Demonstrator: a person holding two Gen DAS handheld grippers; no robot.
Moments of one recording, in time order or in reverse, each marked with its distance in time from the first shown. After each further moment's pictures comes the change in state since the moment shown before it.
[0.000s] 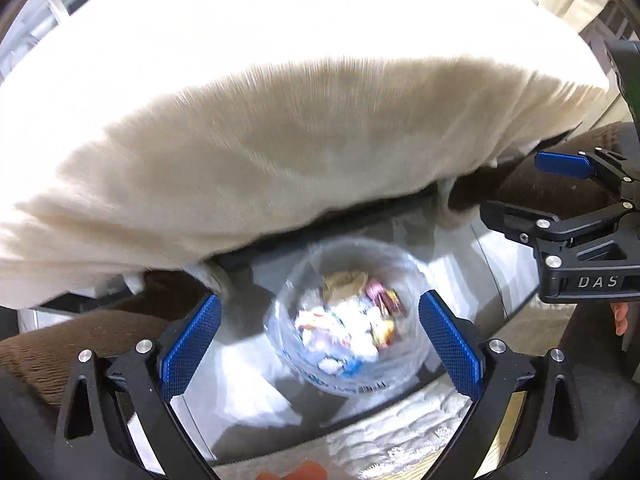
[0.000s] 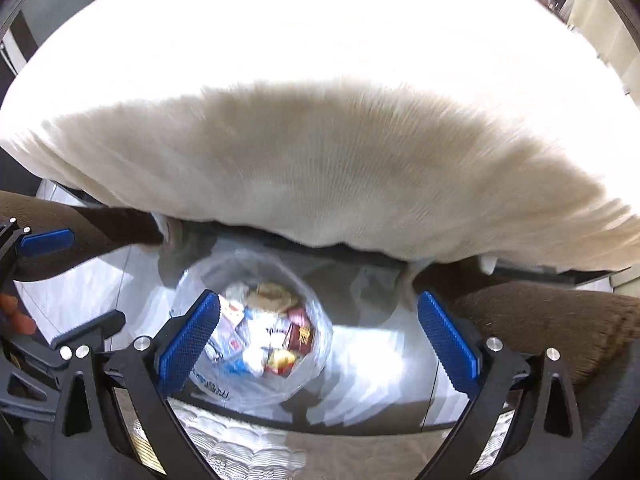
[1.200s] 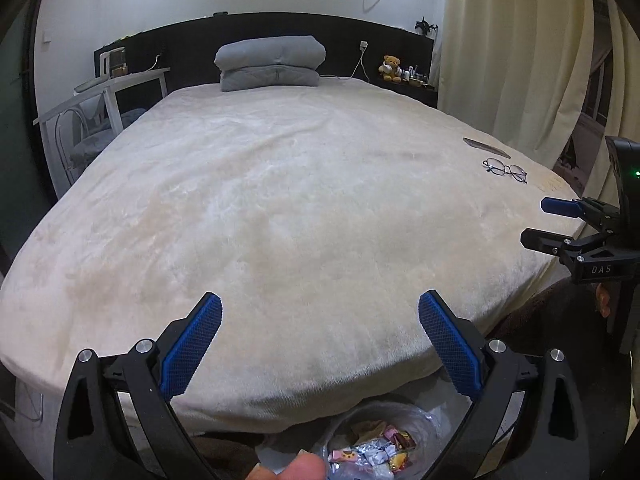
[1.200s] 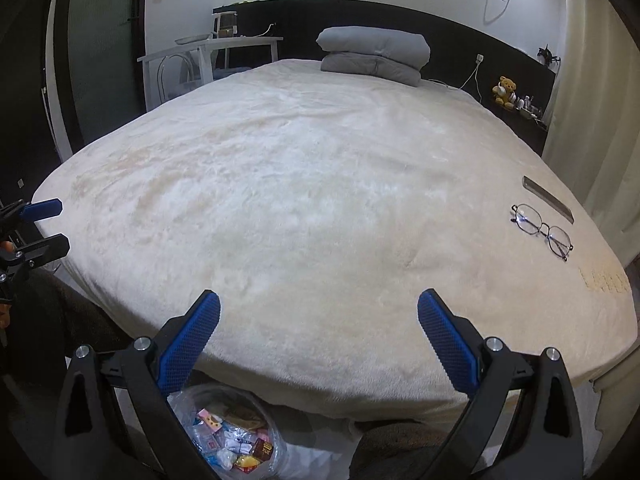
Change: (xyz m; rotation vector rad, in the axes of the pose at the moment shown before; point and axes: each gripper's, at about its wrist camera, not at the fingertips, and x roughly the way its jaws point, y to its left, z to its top) left arm -0.146 0.078 0.083 -0.037 -0.515 0.001; right arm -0.132 -0.053 0.106 -0.088 -0.435 -0.001
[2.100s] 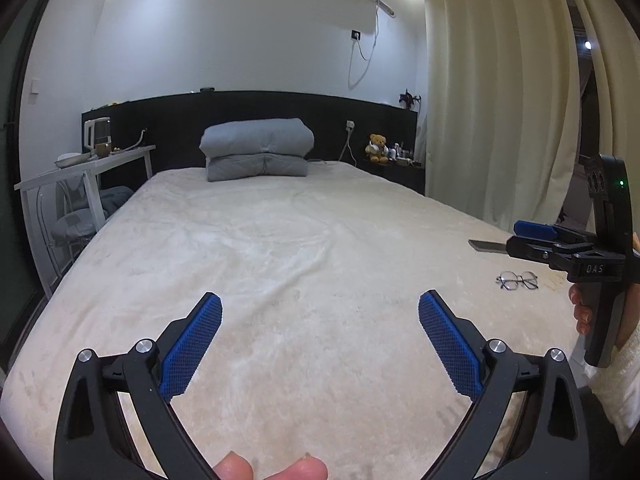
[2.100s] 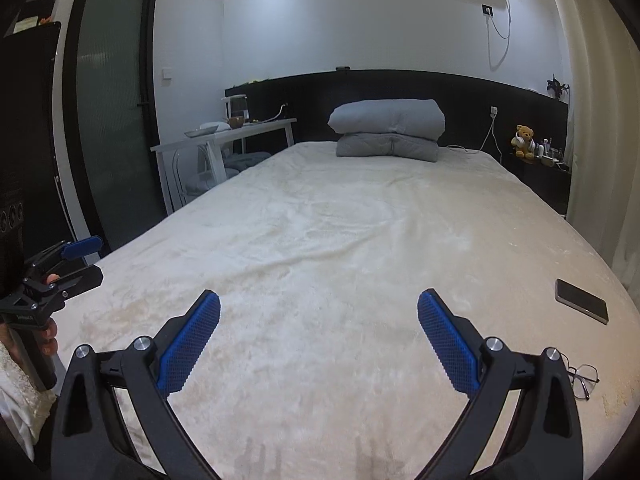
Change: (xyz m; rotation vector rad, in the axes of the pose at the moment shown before) left arm 0.044 0.047 0.156 0.022 -0.300 -0.046; right arm 0.030 -0.056 0.160 0.074 -0.283 0.152
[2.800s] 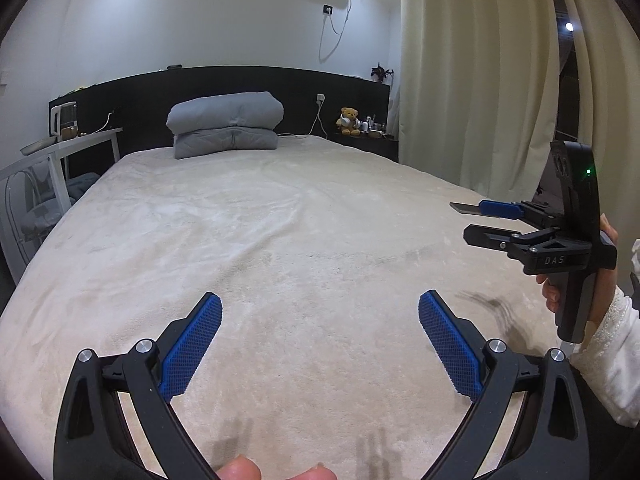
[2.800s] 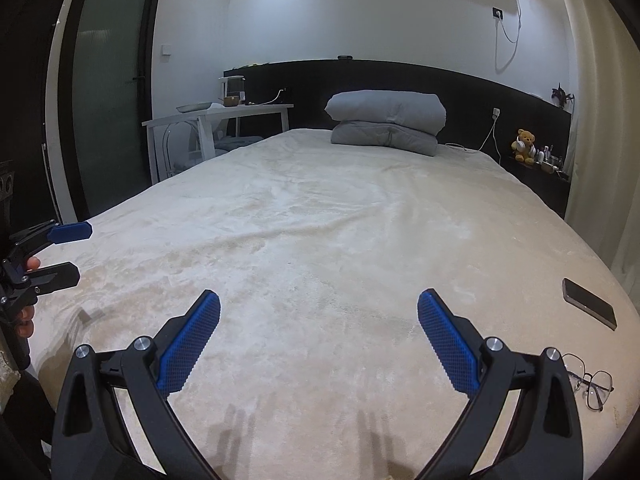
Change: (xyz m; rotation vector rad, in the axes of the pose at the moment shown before) left arm 0.043 -0.004 -0.048 0.045 0.099 -0.136; right arm 0.052 -0.012 -0.047 -0.076 0.041 -0.045
